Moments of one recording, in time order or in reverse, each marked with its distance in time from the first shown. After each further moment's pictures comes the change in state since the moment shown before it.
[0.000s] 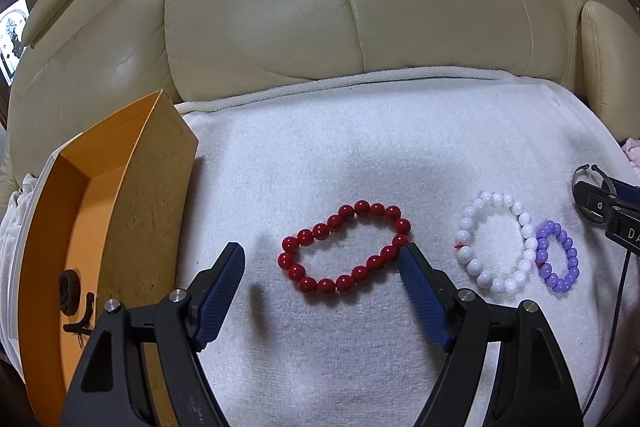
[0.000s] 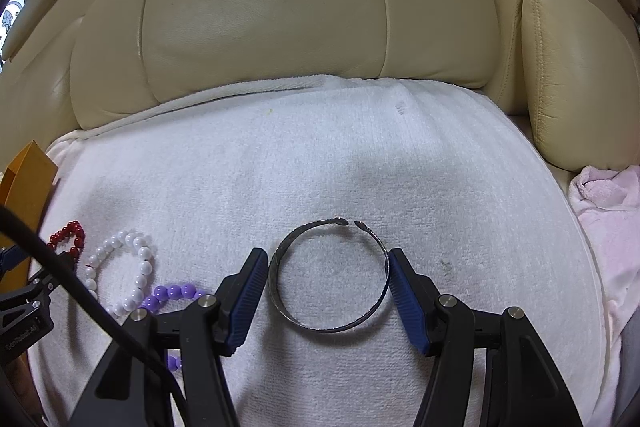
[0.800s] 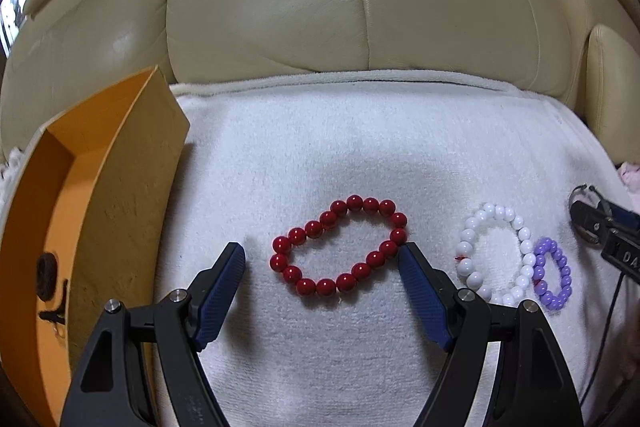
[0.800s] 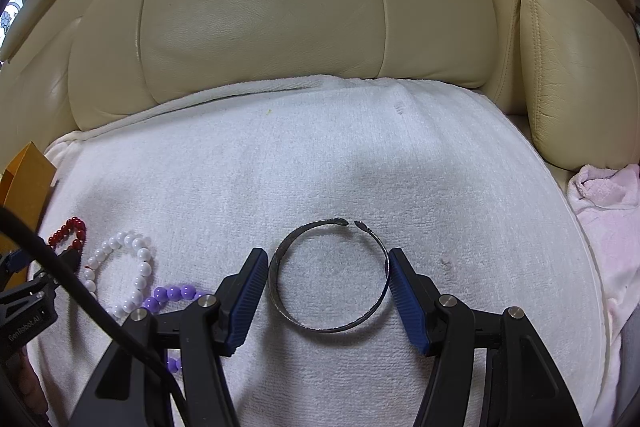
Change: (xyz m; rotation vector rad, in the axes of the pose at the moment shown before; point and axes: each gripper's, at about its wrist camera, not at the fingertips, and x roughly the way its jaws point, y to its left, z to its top) left arm 0.011 0.013 0.000 -0.093 0.024 -0.073; right arm 0.003 -0.001 0.001 -0.009 0.000 0.003
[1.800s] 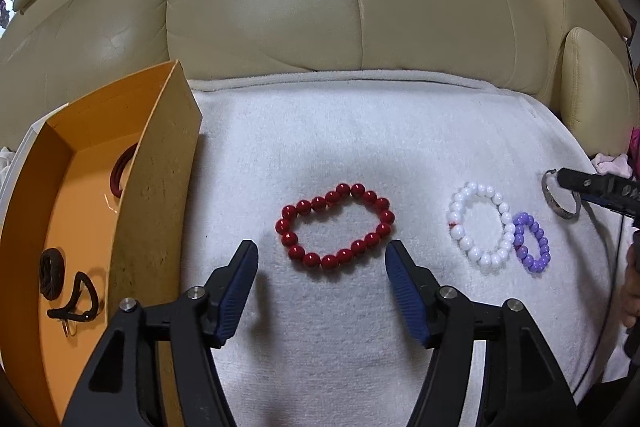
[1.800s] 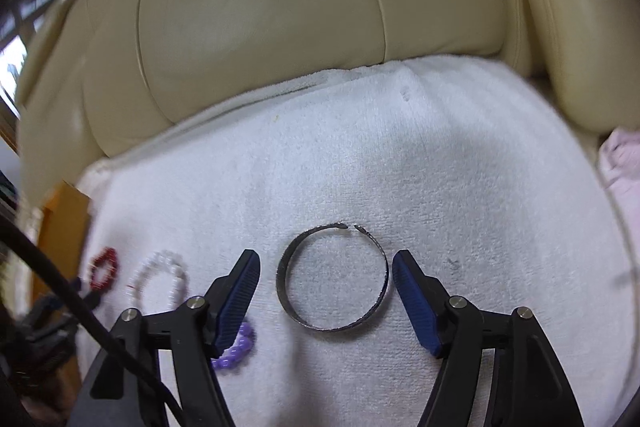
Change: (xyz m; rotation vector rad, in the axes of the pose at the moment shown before) left arm -0.021 0.018 -0.008 0.033 -0.002 -0.065; right arm 0.001 -0.041 0.014 0.158 0.078 0.224
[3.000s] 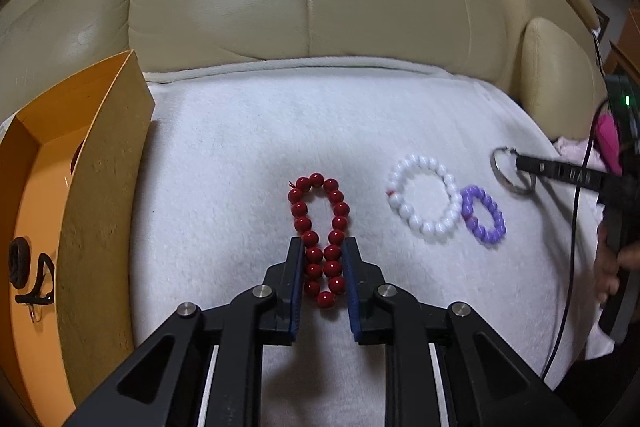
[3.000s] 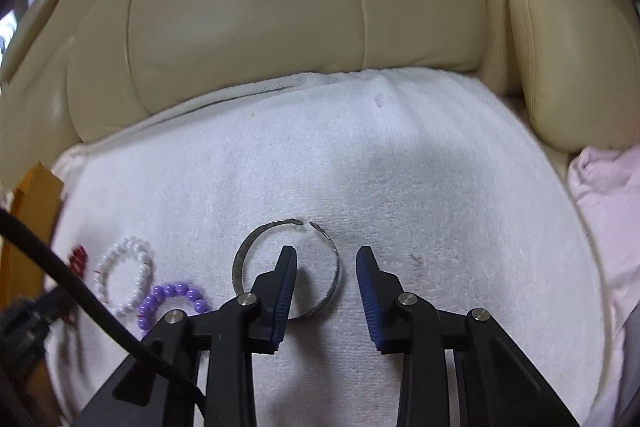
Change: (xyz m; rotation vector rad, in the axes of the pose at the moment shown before) left arm -0.013 -0.022 -0.021 0.045 0.016 -0.138; right arm -0.003 0.001 -0.009 -0.072 -0.031 -0.152
